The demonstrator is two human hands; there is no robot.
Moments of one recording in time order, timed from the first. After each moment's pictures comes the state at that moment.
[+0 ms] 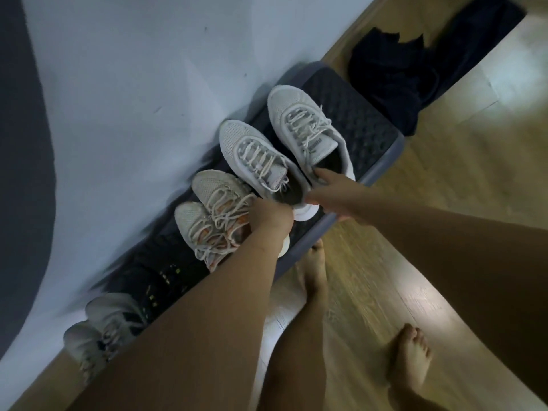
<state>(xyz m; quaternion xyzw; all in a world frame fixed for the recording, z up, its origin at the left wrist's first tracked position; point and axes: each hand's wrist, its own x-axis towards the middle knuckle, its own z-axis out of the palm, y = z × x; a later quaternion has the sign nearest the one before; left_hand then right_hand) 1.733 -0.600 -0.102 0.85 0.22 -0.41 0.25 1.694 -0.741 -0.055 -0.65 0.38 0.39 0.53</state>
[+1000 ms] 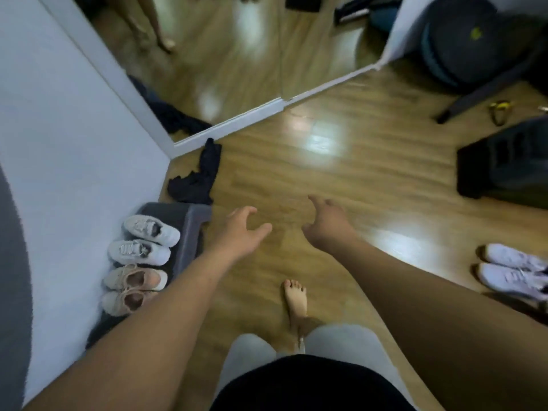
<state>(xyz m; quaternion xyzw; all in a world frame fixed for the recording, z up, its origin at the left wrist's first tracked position) 1.255 -0.661 0.366 0.78 -0.48 -0.39 0.12 1.066 -0.719 0.368 -0.68 0.63 0.04 0.36</state>
